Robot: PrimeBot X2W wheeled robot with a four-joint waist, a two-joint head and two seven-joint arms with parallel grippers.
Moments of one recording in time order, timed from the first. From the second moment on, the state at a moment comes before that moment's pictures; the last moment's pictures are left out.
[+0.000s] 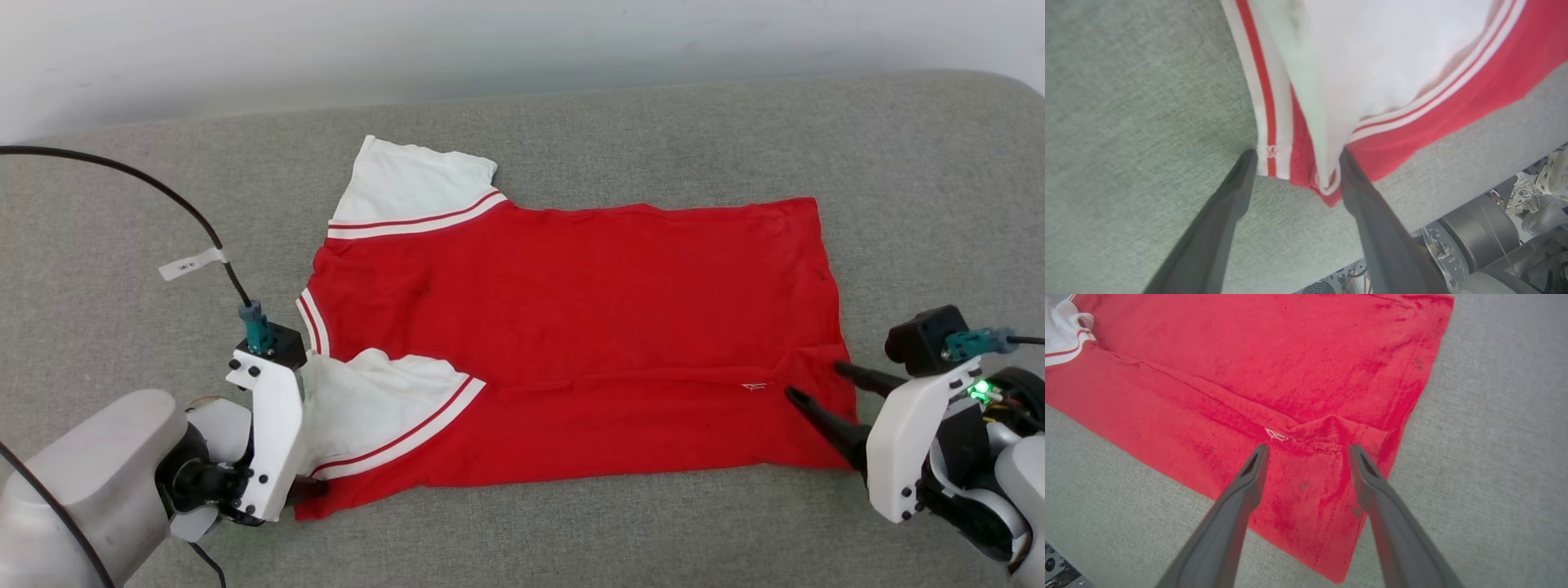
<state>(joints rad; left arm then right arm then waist) -0.76 0.74 -1.11 0.43 -1.18 -0.07 0.78 -0.42 -0.65 0.62 0.27 0.76 0.13 0.28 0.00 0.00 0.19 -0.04</state>
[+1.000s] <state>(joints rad) -0.83 0.72 -1.14 0.37 -1.15 -0.13 0.67 -0.56 -0.84 0.71 0.24 0.91 0.13 0.81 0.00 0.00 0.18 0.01</state>
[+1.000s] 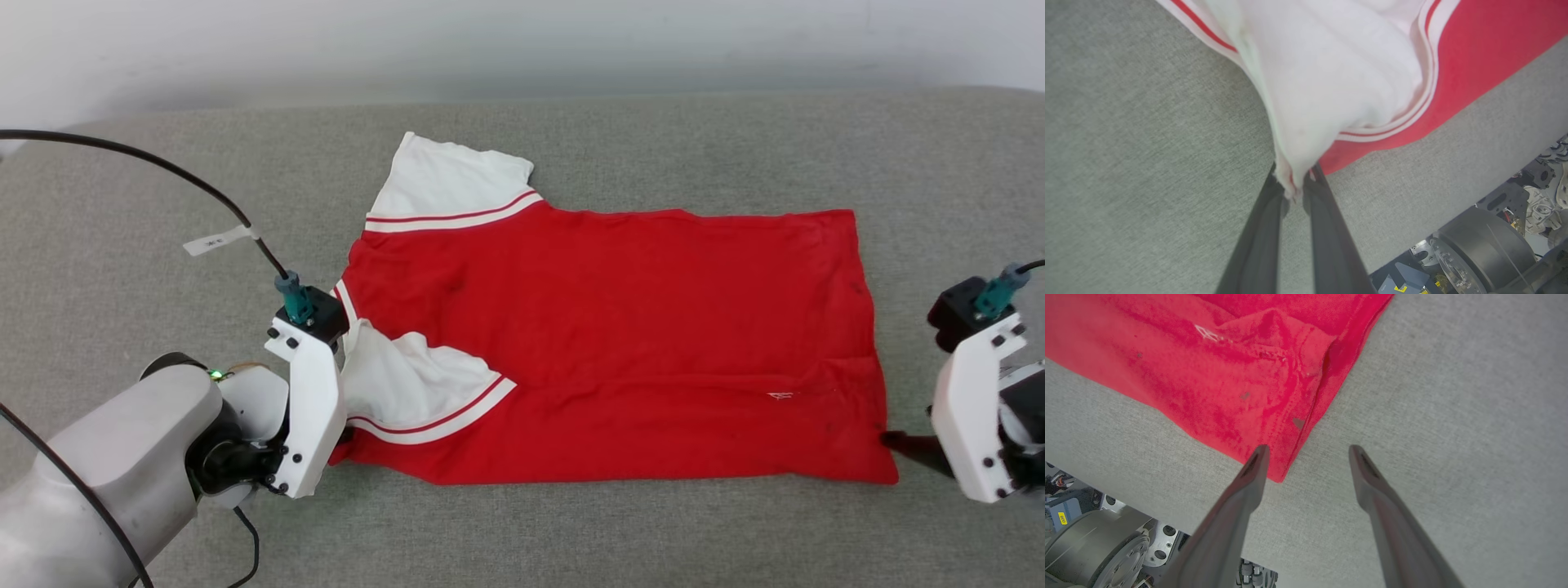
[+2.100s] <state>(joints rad) -0.66 0.85 -1.15 0.19 -1.21 -0.09 0.60 -0.44 -0.89 0.77 0.20 1.00 0.13 0.64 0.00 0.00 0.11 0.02</state>
